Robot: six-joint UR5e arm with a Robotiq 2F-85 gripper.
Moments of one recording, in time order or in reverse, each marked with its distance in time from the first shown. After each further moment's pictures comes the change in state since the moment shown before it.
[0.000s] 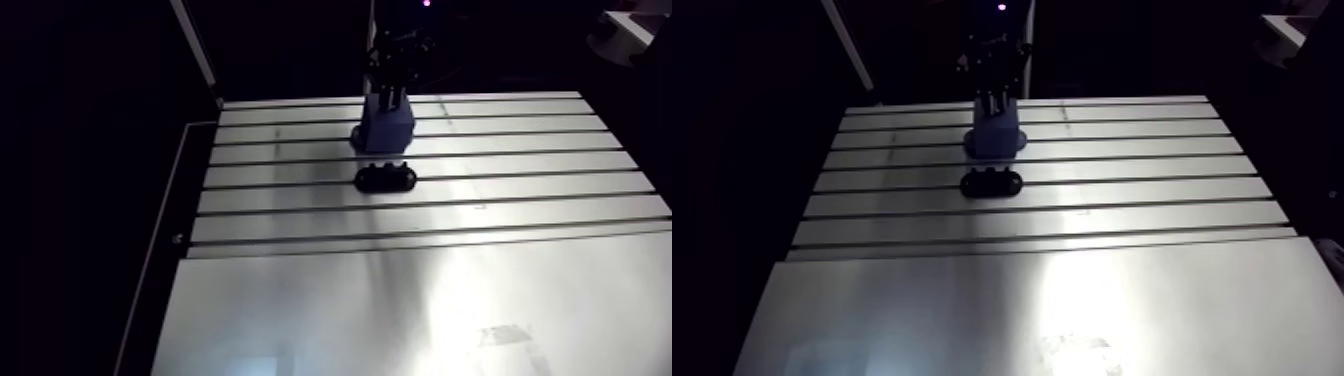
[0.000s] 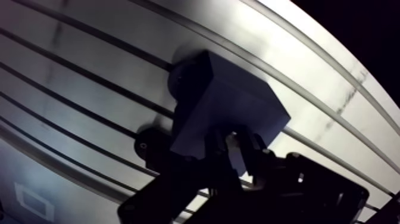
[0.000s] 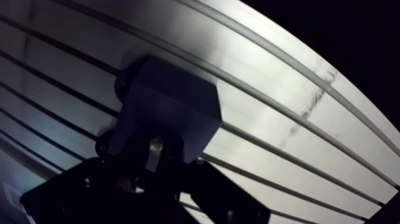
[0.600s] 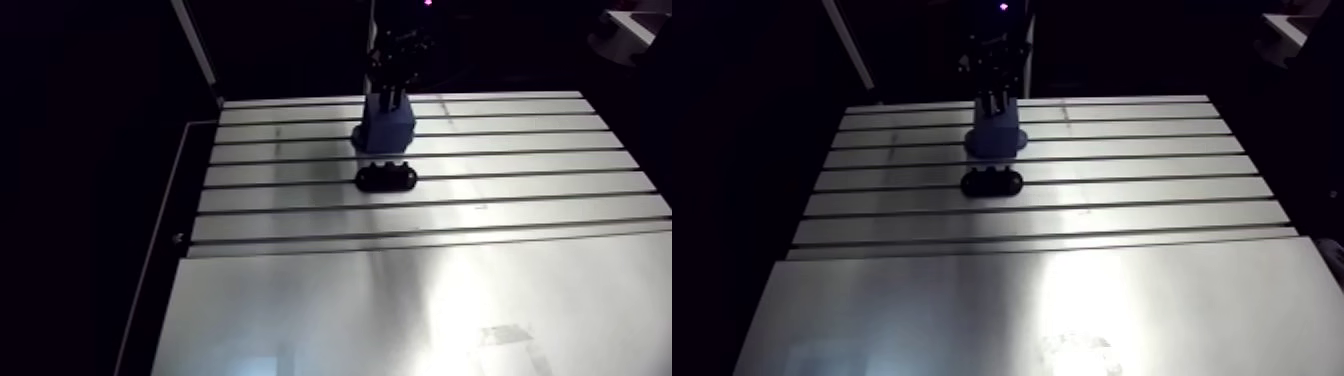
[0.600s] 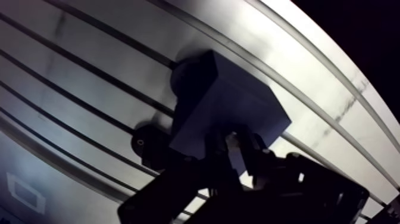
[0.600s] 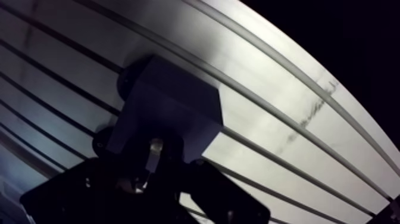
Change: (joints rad) arm 0.002 0.003 -0.001 -0.001 -0.002 -0.060
